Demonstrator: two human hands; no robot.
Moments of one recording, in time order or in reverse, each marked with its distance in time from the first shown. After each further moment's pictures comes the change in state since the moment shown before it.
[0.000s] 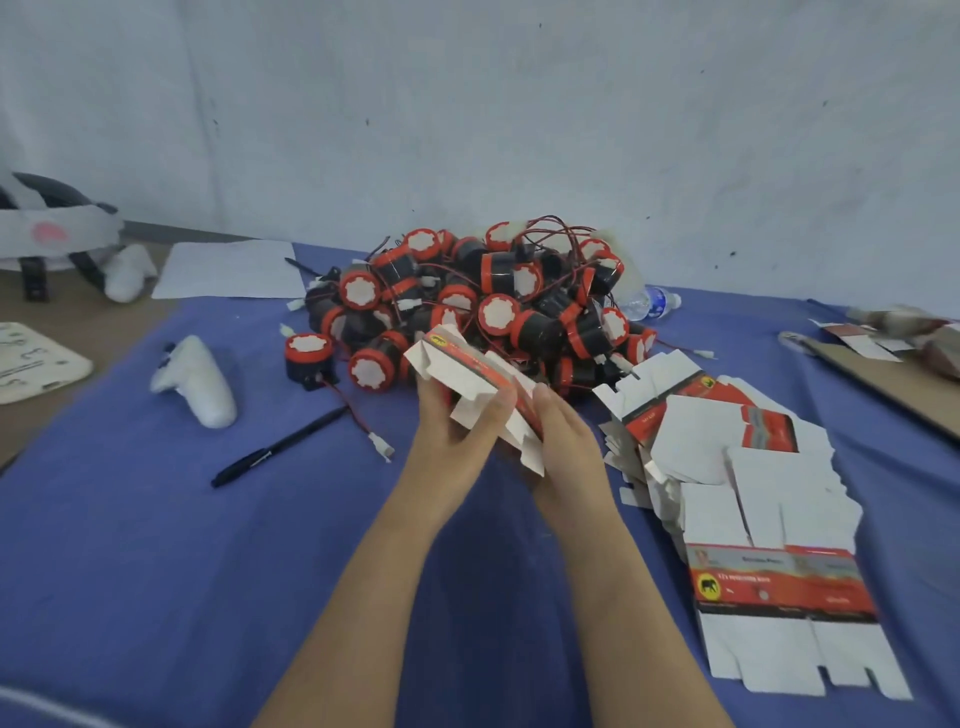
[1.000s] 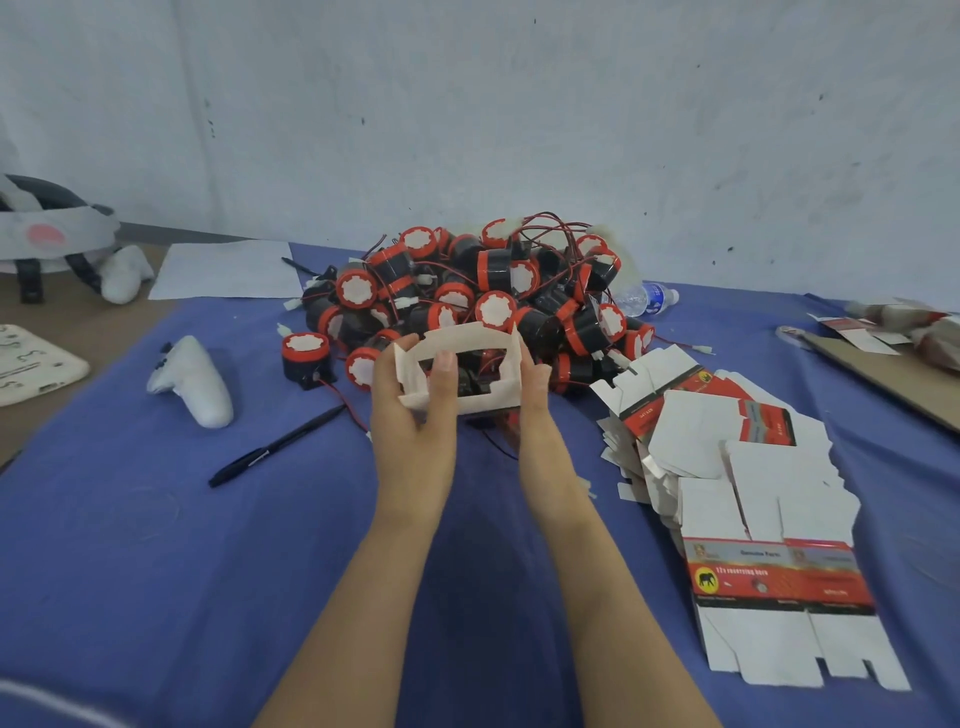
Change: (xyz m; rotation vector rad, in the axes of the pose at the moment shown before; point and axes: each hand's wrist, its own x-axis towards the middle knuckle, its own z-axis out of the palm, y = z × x) left_hand 0.001 0.010 -0.004 0.011 0.350 0.188; right_hand -0.013 0.005 0.014 -0.189 -0.297 -0.376
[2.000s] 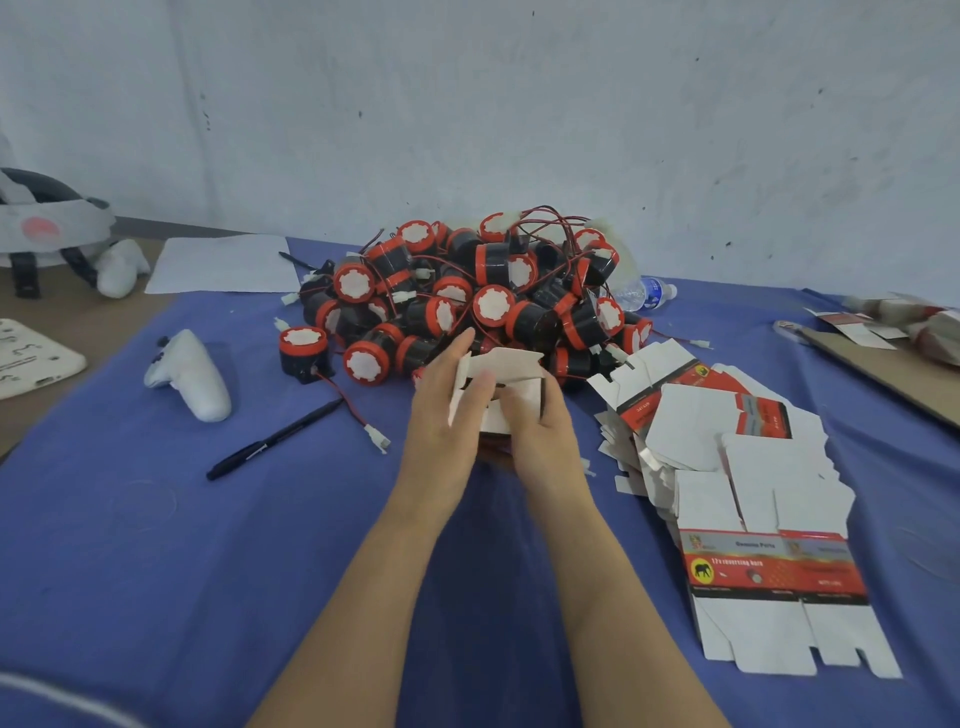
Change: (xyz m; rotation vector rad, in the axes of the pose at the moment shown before) left_hand -0.003 -0.003 0.007 0.085 -0.311 -0.101; right_hand 0.006 0.008 -0.004 0.016 0.280 0.169
